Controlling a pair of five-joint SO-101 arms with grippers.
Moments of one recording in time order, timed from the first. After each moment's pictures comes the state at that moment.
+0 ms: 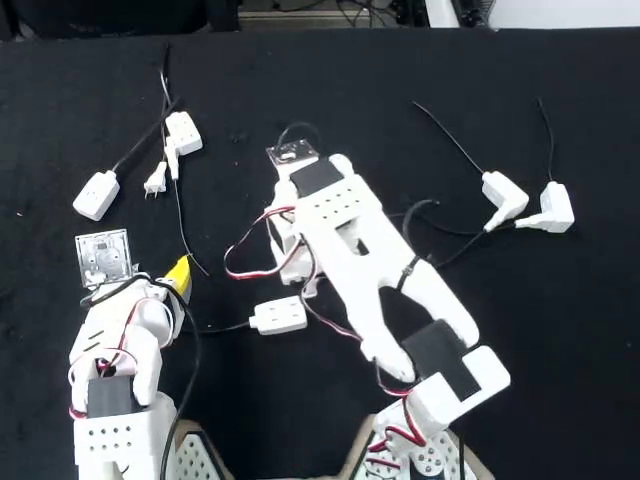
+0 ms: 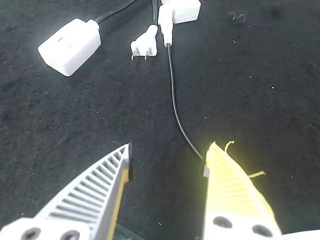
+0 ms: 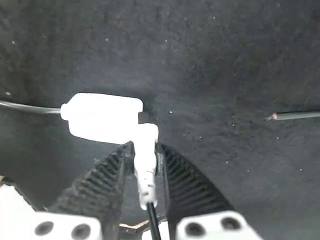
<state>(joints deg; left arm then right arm) -12.5 -103.7 95.6 48.9 0.6 -30.2 5.8 8.8 90.8 -13.1</state>
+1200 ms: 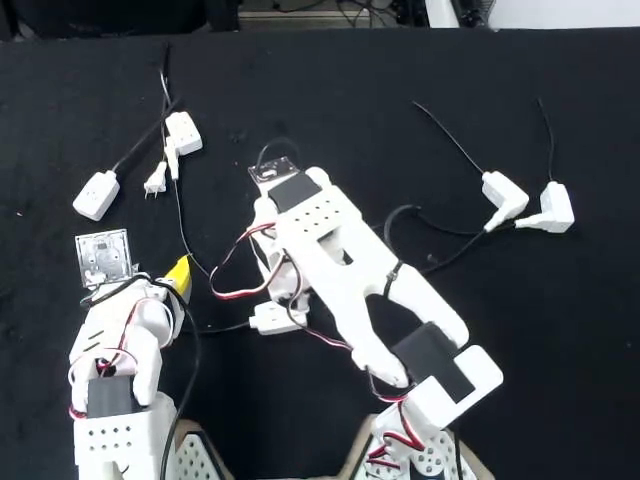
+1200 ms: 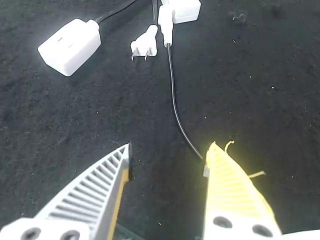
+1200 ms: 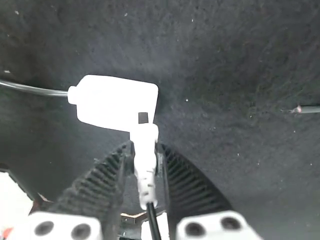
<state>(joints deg) -12.5 -103.7 95.6 48.9 0.6 -34.2 6.4 11.6 91.3 -13.7</state>
